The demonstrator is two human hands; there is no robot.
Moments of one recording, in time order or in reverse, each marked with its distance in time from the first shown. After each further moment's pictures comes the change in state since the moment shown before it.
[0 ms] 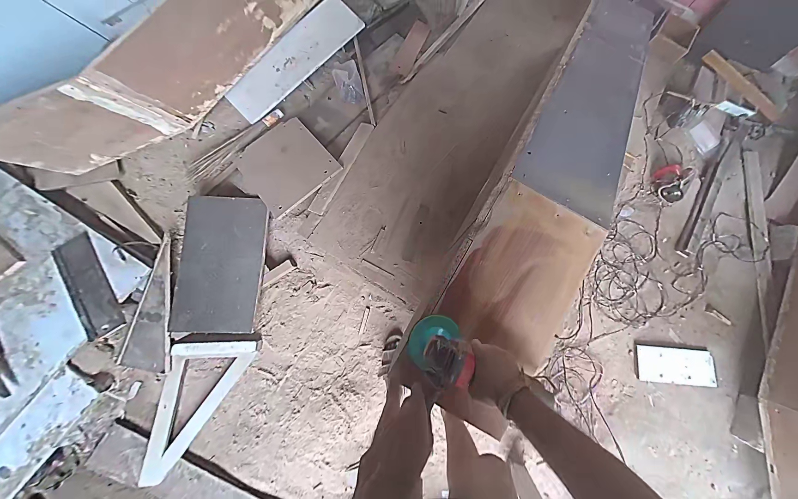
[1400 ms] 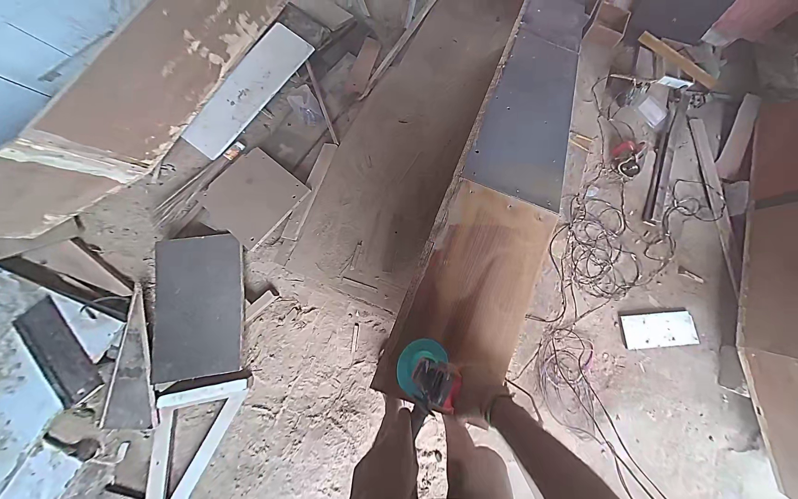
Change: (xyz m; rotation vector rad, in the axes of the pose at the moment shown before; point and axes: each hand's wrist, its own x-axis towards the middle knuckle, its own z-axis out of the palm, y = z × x) left_hand -0.032 0.034 -0.038 0.104 -0.293 -0.084; right_hand -0.016 0.031 0.045 0.210 -0.147 -0.017
